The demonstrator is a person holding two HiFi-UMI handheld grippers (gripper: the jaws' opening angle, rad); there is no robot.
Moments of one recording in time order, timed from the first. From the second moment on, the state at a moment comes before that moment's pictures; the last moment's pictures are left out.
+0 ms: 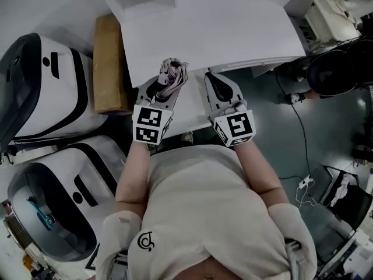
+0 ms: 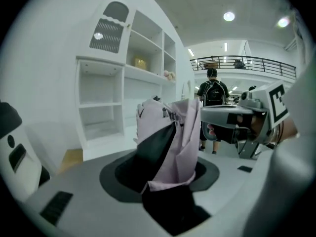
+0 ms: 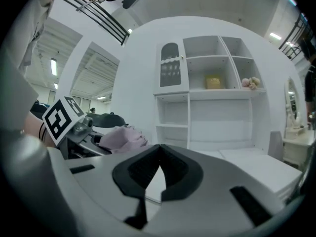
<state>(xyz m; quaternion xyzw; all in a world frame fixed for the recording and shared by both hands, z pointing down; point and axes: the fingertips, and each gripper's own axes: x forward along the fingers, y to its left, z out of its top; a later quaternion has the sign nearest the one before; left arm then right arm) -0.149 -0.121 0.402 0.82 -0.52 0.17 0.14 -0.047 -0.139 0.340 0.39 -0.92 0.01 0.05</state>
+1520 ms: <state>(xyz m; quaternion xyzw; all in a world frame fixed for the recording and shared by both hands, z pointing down) -0.238 -0.070 0.273 0.76 -0.65 0.04 0.02 -0.108 -0.118 0.284 0.30 -0.95 -0.02 0.01</state>
